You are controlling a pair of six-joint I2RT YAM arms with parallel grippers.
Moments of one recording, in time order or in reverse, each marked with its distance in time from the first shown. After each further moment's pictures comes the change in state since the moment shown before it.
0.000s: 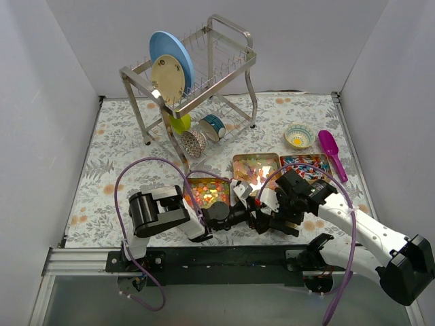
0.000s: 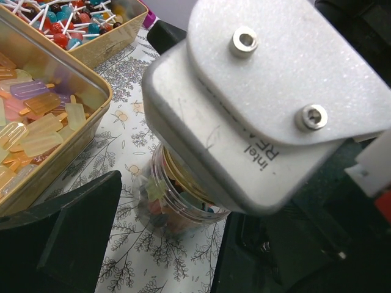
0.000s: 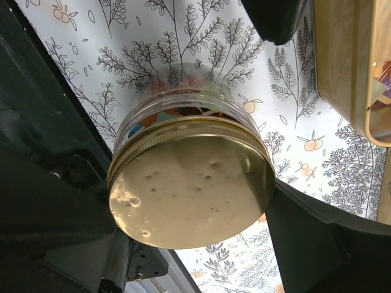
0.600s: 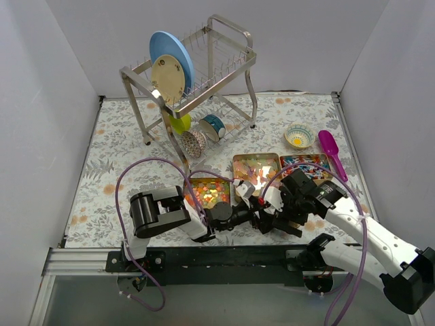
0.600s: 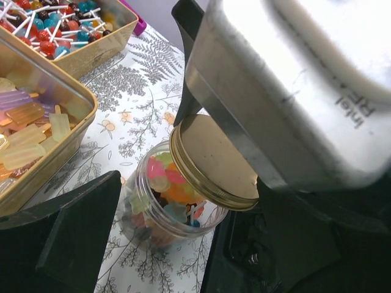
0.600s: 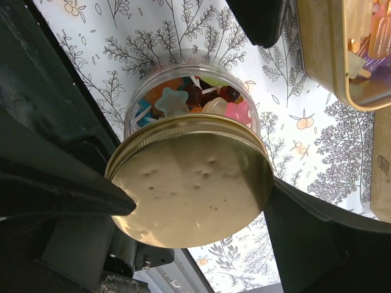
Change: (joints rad) left arm -0.018 0.007 0.031 -0.018 -0.024 -0.031; right arm -0.003 -0.086 0.036 -0.068 -0.004 0.027
